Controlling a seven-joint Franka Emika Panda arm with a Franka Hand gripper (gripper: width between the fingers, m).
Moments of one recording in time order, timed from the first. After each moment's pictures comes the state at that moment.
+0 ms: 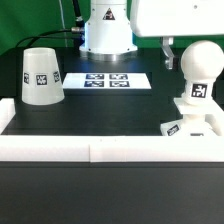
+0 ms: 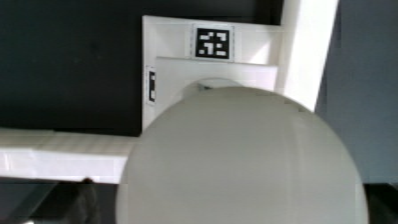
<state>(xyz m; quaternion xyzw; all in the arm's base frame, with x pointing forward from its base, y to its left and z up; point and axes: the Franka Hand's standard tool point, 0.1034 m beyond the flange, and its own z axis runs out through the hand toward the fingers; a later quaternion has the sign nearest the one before) 0.612 0.103 0.119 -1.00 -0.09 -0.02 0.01</state>
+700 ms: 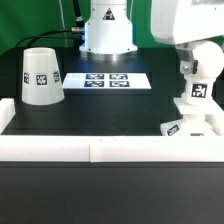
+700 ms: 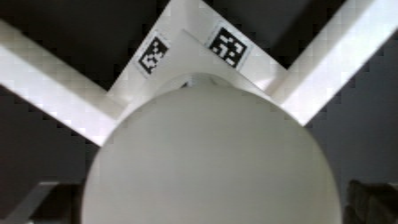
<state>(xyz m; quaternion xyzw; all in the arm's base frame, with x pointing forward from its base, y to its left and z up) 0.610 0.111 0.117 -0.93 -0.36 -0.02 0.00</state>
